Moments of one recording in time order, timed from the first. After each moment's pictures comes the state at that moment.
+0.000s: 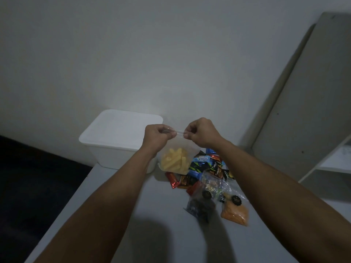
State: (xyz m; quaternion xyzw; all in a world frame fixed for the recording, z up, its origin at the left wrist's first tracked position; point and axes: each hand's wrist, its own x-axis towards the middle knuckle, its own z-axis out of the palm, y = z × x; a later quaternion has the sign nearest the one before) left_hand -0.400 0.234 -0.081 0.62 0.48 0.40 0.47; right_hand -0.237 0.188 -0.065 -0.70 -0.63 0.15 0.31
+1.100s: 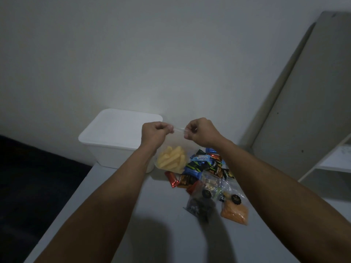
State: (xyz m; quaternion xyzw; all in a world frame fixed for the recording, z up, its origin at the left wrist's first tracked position) left_hand -0.400 0.236 -0.078 0.60 0.48 0.44 0.46; right_hand -0.233 0.187 -0.067 -0.69 -0.63 0.16 0.30
